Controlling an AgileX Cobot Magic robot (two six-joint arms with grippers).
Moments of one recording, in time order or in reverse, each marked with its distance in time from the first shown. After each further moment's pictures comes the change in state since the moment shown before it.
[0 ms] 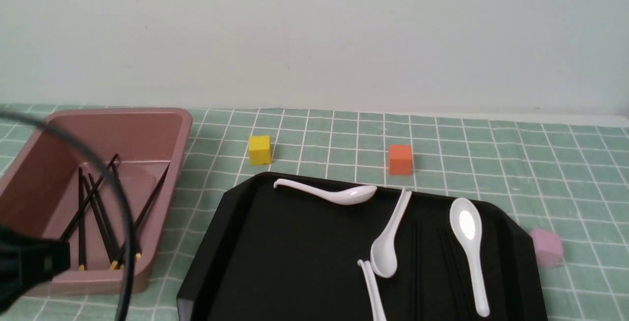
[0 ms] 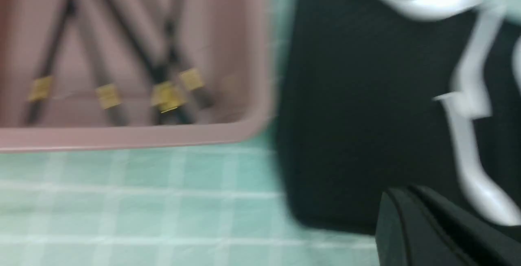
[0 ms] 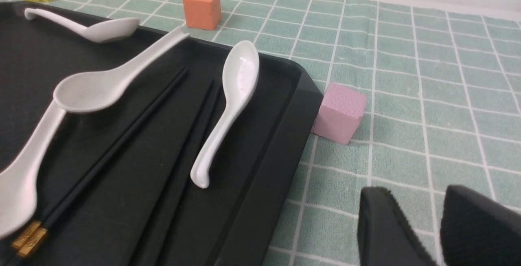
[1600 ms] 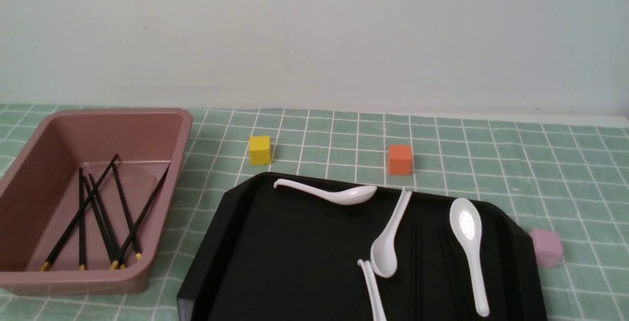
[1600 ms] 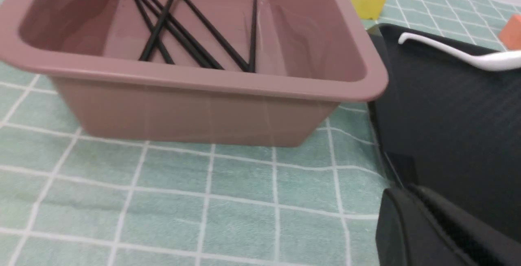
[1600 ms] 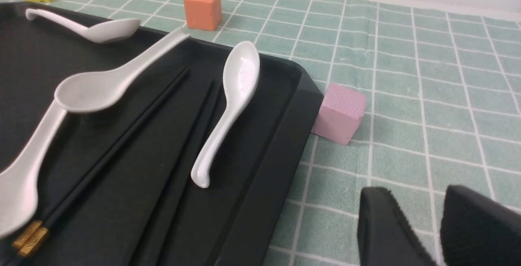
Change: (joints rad) right arm 0.000 0.000 0.000 0.000 0.000 0.001; left arm 0.025 -0.638 0.682 0.237 -0.415 -0.066
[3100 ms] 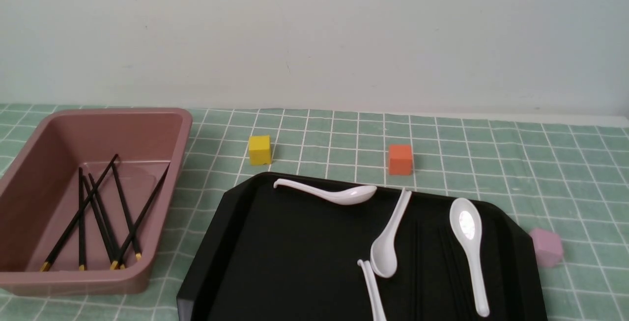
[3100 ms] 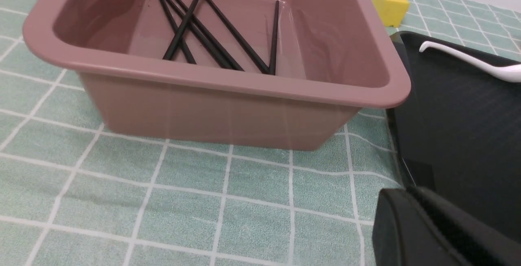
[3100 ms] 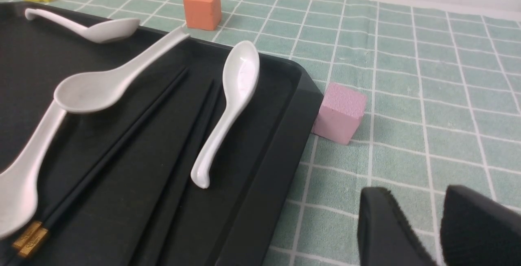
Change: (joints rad) right arm 0.000 0.000 0.000 0.000 0.000 0.001; left arm 0.020 0.000 0.000 0.007 -0.001 -0.011
